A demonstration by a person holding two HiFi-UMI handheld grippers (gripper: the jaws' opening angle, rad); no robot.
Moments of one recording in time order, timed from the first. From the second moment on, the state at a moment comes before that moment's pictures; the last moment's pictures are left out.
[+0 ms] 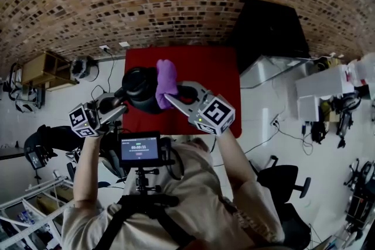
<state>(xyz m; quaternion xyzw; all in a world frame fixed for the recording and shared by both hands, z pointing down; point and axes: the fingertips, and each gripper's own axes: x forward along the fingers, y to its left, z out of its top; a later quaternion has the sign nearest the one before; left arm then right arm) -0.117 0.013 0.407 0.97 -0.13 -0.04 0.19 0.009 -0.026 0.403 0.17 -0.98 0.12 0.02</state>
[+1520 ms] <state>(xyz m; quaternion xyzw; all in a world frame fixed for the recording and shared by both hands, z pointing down) -0.134 -0.011 0.391 0.97 -0.14 -0.08 0.16 -0.038 -0.079 0.614 0.00 -0.89 0.45 -0.01</state>
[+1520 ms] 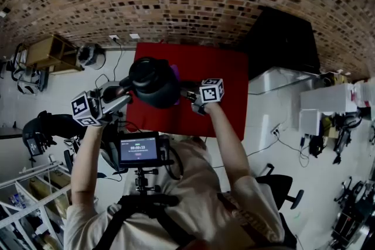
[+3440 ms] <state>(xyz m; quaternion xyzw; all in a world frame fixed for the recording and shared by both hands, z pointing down) -0.176 -0.084 0.558 0.88 -0.38 0.00 0.27 0.056 -0.006 0.678 0.25 -0.88 0.36 0.18</state>
